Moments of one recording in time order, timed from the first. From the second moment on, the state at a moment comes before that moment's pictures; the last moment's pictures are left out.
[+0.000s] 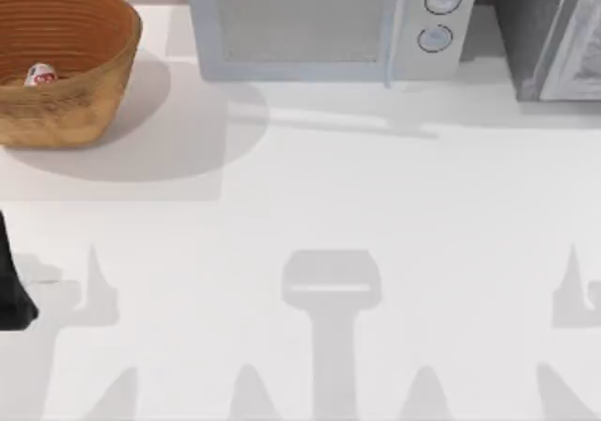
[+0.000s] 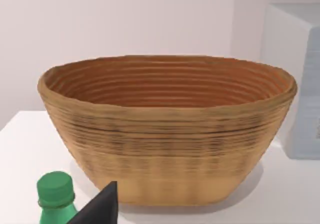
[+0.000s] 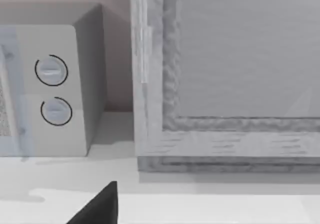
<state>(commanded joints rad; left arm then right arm) 0.00 0.00 0.00 0.00 0.00 0.00 0.00 0.00 0.00 0.00 0.00 0.00</state>
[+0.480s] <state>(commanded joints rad) 0.01 0.20 0.19 -0.11 0.03 0.00 0.00 0.00 0.00 0.00 0.00 0.00</state>
